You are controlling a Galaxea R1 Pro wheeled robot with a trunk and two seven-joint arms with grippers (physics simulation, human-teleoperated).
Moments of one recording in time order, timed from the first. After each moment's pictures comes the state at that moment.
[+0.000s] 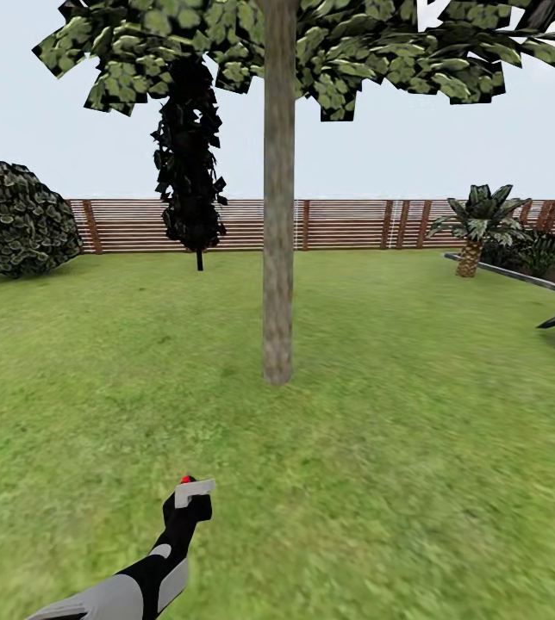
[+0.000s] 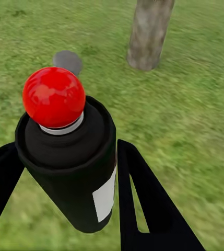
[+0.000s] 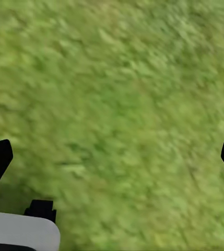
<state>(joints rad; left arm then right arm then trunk) -0.67 -0.08 0.14 -0.04 -0.05 -0.54 0.06 -0.27 -0.09 -0.05 0.06 0.28 -0.39 -0.14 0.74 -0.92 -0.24</state>
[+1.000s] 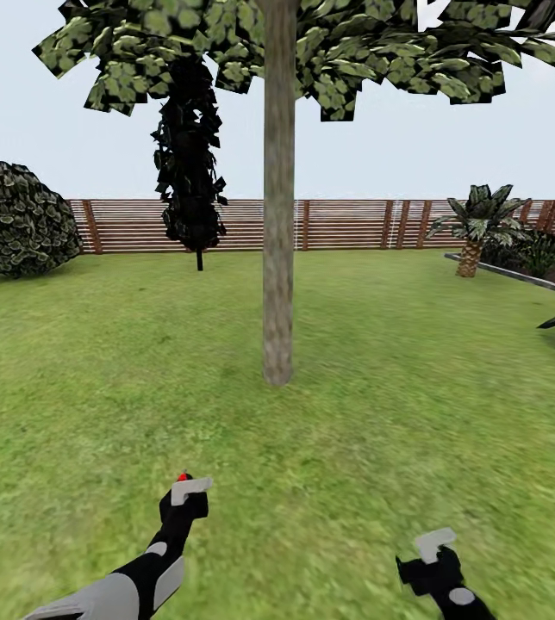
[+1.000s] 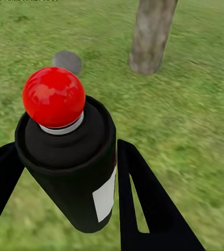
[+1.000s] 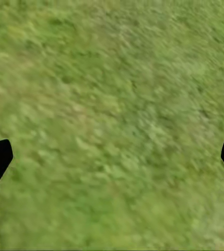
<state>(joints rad) -0.67 -0.07 0.13 -0.05 -0.05 -0.54 0.05 -0.40 -0.12 -0.05 -0.39 0.27 -0.08 0.00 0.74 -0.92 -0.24</state>
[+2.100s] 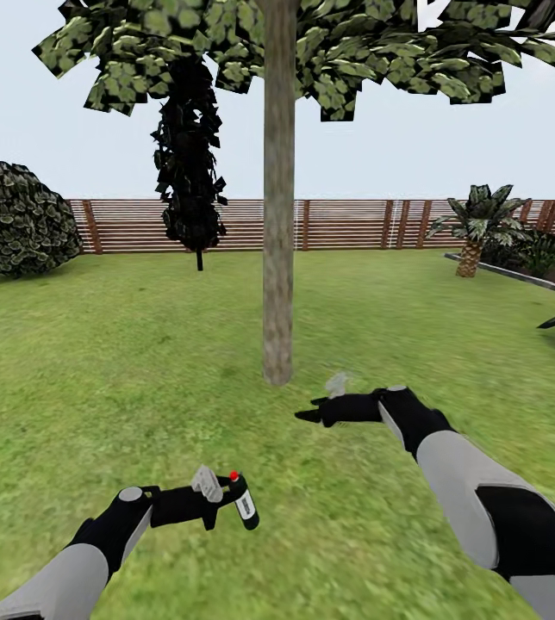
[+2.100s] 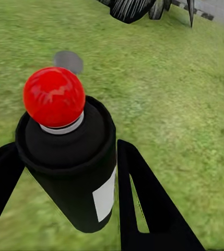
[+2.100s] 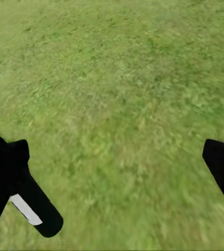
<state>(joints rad) -0.67 0.04 0.12 -0.39 -0.27 -0.17 -1.12 -1.04 0.00 -0.05 -0.33 0.27 0.22 1.03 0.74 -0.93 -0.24</state>
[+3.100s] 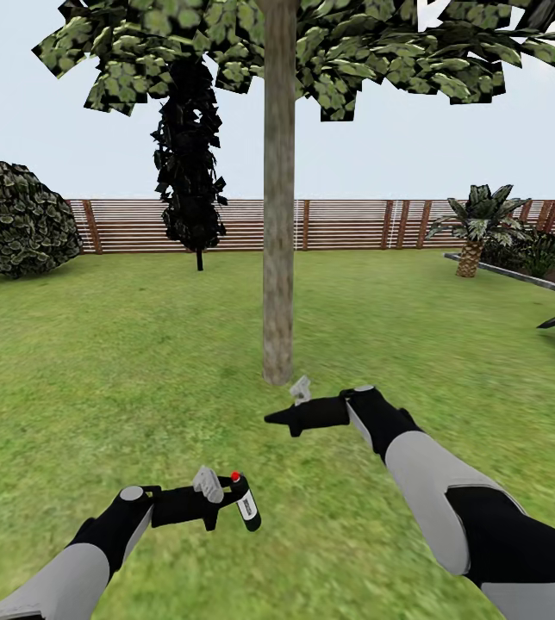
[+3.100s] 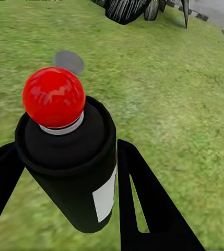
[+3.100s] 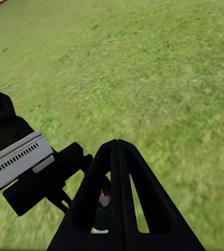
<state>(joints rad) -0.67 0.04 0.12 -0.40 -0.27 -0.17 -1.14 -1.05 0.12 -0.02 -0.32 0.27 0.23 1.17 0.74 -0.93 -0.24</state>
